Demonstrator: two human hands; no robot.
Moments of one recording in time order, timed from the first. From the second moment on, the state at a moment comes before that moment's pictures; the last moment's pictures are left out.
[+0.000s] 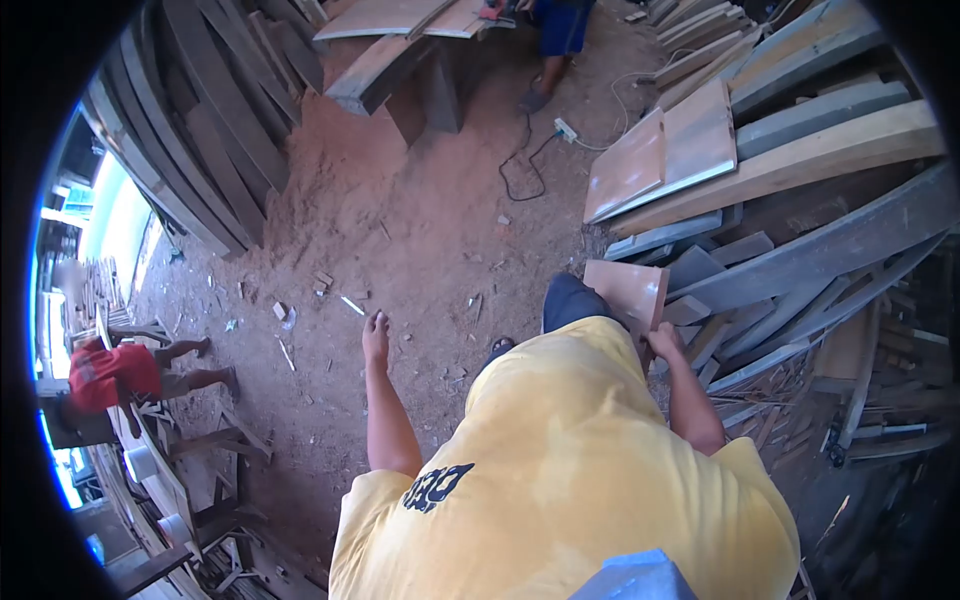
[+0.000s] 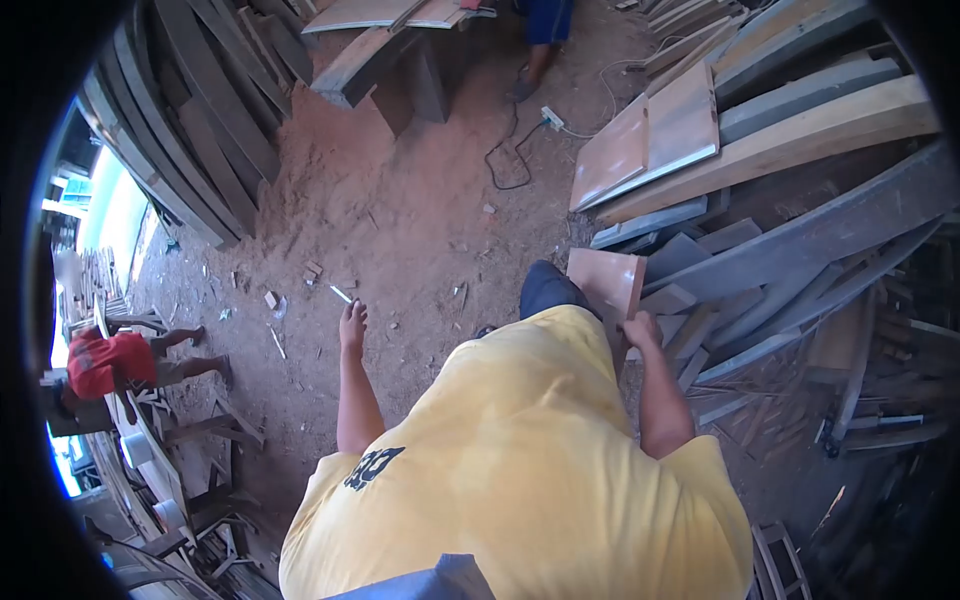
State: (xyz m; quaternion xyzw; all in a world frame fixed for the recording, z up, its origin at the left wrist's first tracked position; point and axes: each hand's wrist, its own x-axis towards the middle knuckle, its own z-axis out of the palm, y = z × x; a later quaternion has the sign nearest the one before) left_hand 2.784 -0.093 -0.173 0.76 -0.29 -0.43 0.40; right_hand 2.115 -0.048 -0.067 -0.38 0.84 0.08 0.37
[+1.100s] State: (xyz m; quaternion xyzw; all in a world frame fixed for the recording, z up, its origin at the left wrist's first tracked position) left_hand 2.644 -0.220 -0.074 0.84 -0.21 -0.49 0.09; right_hand 2.005 -0.619 -0.119 -0.40 0.84 0.06 0.36
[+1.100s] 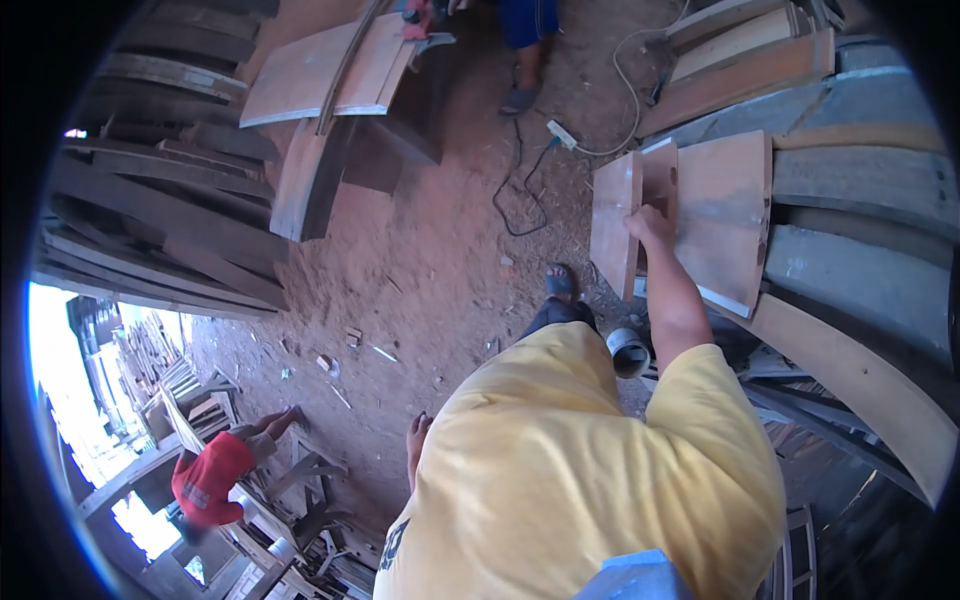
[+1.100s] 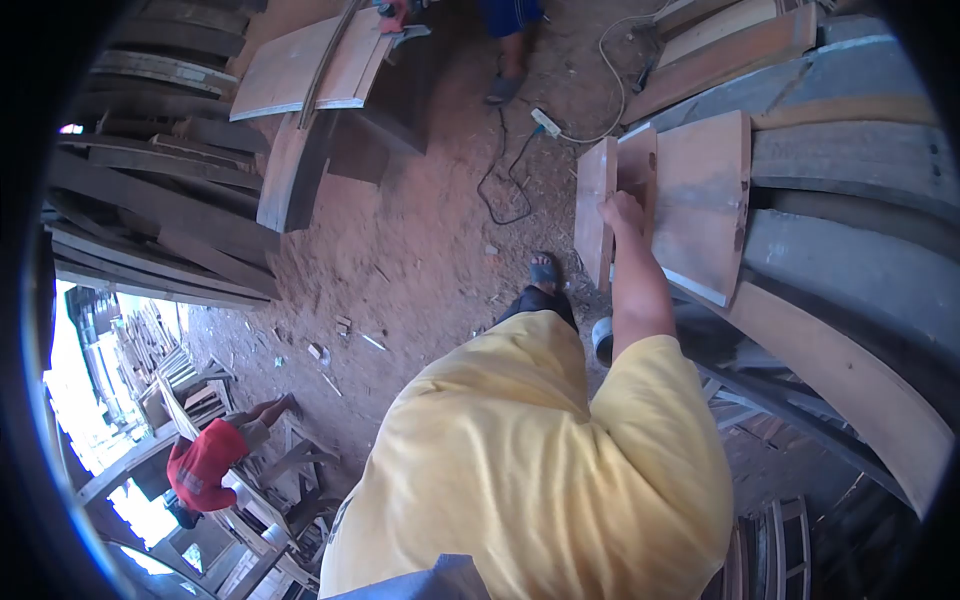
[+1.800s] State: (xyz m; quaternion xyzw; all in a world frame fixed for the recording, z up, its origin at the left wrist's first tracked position) left_hand 2.634 -0.252 -0.042 0.83 -0.24 -0.50 -0.02; right_hand 1.985 -0.615 -0.166 -0.32 0.92 -0.14 0.19
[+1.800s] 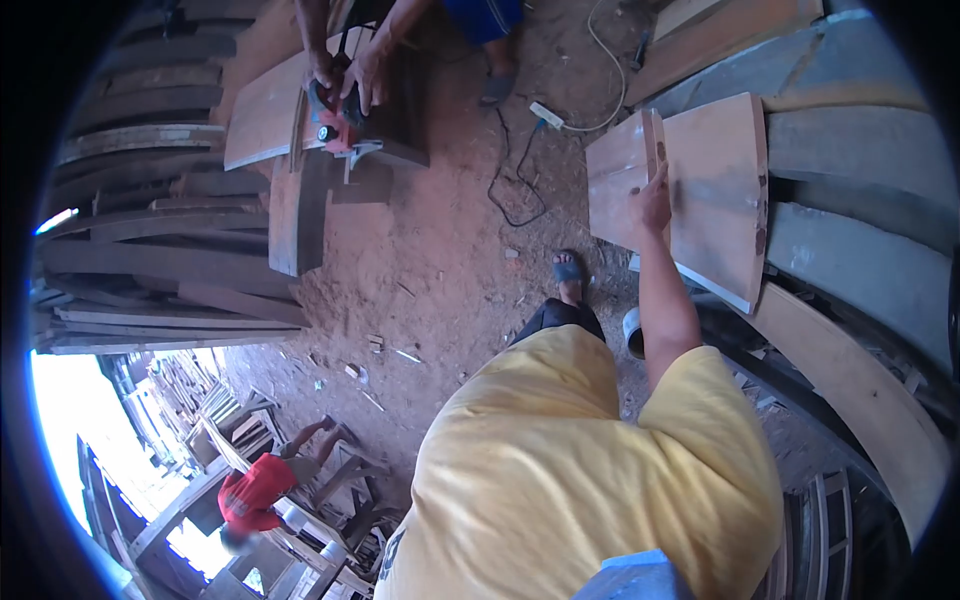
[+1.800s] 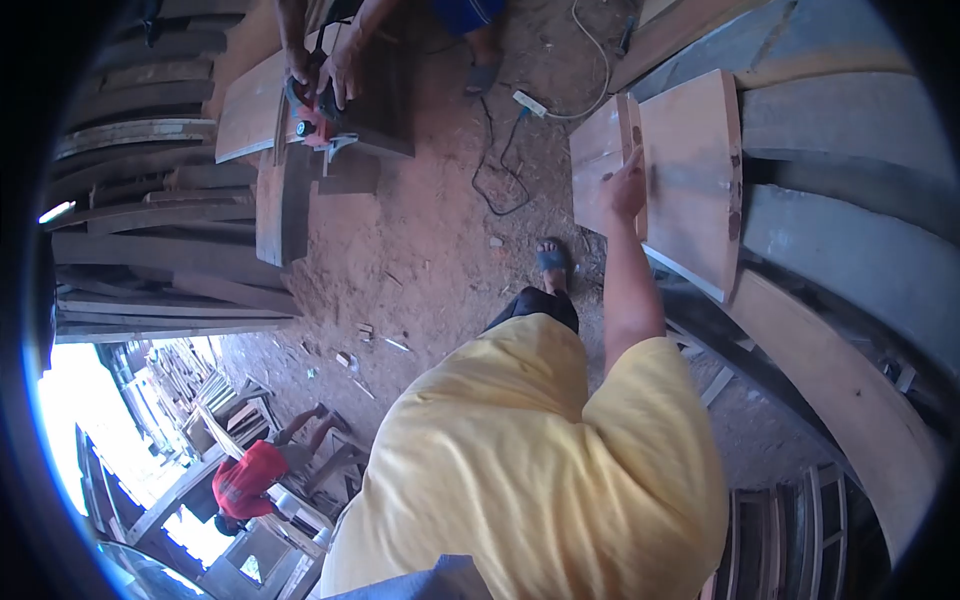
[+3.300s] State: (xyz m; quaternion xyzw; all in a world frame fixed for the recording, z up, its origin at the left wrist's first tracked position) left_hand 2.727 -0.087 -0.255 0.71 -0.40 -0.58 -0.09; right_hand 2.113 -0.084 -0.195 -0.25 0.83 -0.13 0.49
